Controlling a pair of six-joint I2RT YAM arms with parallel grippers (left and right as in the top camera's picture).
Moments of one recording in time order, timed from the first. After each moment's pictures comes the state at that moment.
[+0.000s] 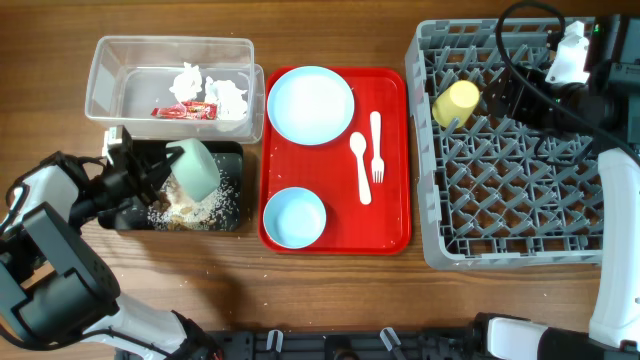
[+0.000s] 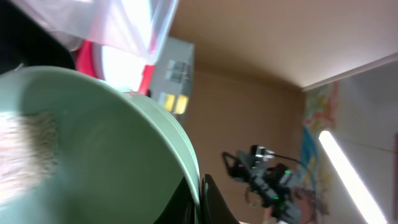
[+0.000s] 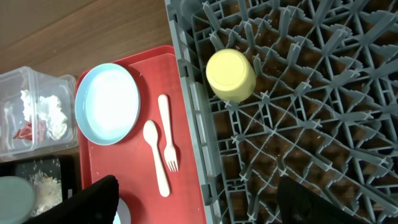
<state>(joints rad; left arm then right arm) 0.60 1.81 1.03 -1.05 1.48 0.06 -0.13 1.45 1.66 -1.22 -0.26 0.20</state>
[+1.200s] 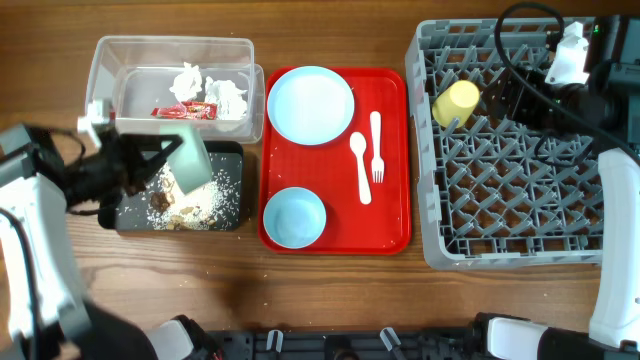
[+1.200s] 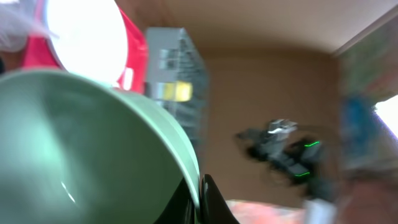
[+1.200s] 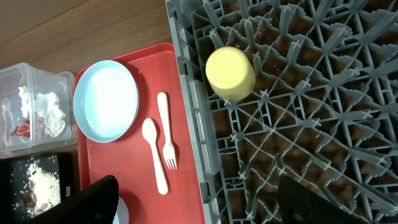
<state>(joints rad) 0.53 1.46 1.20 -1.23 1.31 0.00 -0.13 1.45 1.66 -1.23 -0.26 0.19</state>
